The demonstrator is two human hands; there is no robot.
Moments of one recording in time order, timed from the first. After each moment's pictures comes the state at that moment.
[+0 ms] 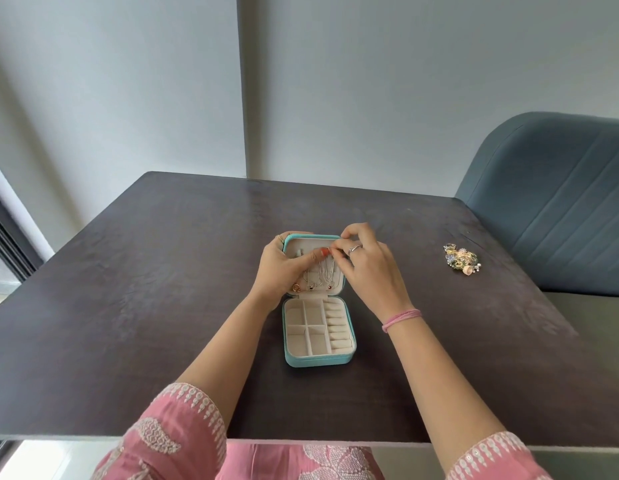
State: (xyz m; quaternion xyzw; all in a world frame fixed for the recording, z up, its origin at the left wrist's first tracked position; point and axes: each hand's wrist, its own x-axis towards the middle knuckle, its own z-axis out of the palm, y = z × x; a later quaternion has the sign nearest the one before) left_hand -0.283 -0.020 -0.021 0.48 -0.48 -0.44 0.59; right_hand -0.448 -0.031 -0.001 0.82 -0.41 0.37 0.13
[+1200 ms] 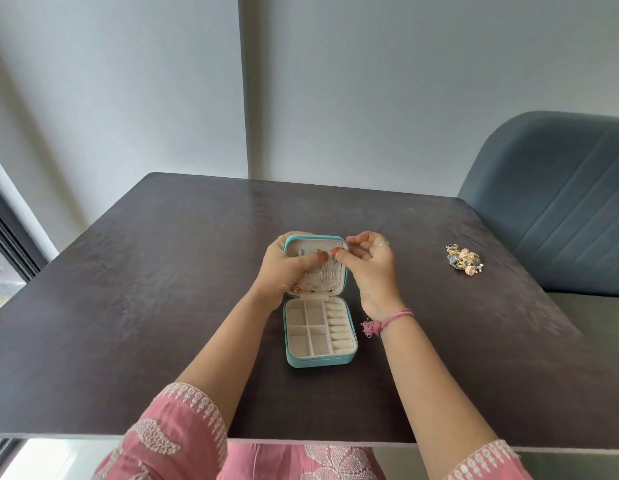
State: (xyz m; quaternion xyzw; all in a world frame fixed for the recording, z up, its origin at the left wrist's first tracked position) left_hand -0.283 -0.020 -0.018 0.46 -0.45 -0.49 0.58; right_hand -0.431 -0.029 -0.005 0.48 -0.42 0.59 -0.49
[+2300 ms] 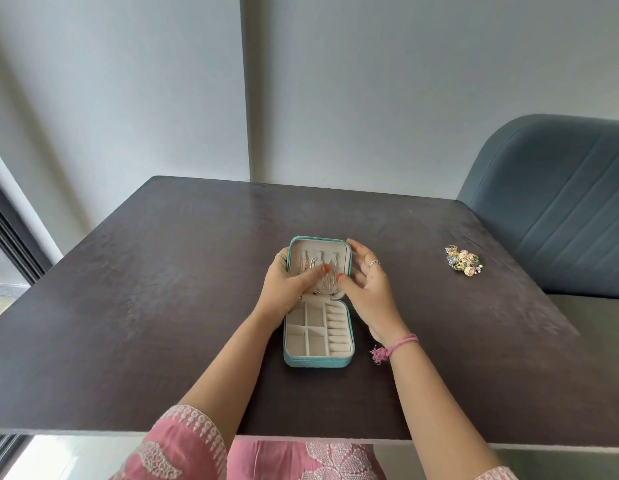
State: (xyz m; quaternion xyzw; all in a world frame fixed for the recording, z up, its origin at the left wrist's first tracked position) left_hand -0.289 -0.006 -0.042 0.47 -0.44 -0.49 0.59; right_hand -0.443 -0.010 -0.031 0.59 -0.40 0.52 -0.48
